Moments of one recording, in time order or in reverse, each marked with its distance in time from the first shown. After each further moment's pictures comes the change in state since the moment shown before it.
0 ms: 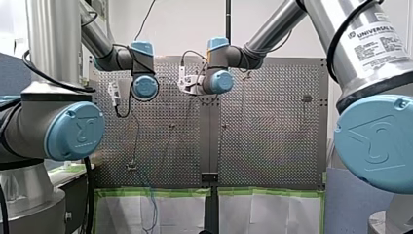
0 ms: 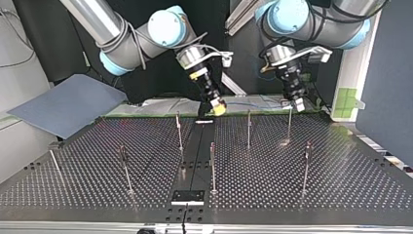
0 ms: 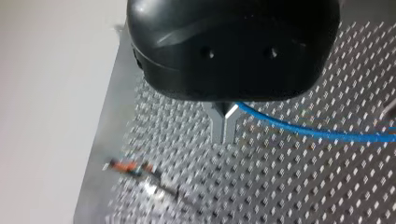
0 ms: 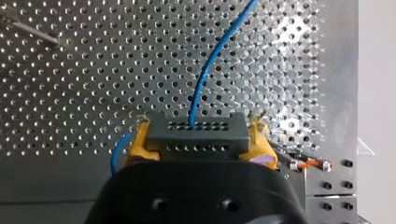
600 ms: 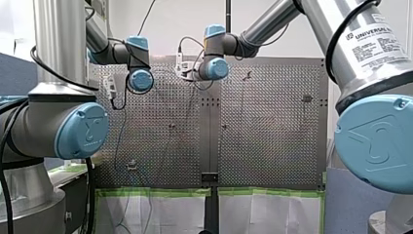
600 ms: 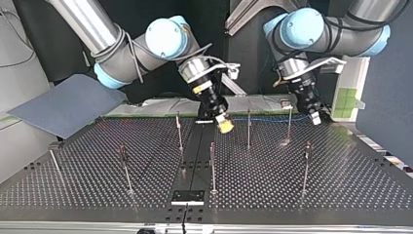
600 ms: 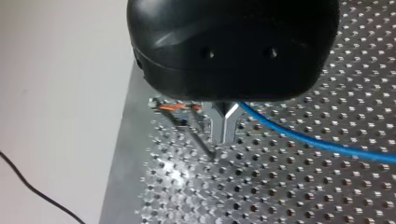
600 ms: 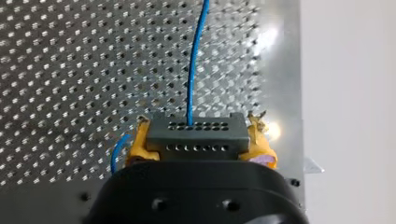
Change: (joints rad) left arm 0.086 0.002 0.080 -0.038 0.040 -0.018; right arm 0.001 0.022 -0.171 0.083 -0.023 0.003
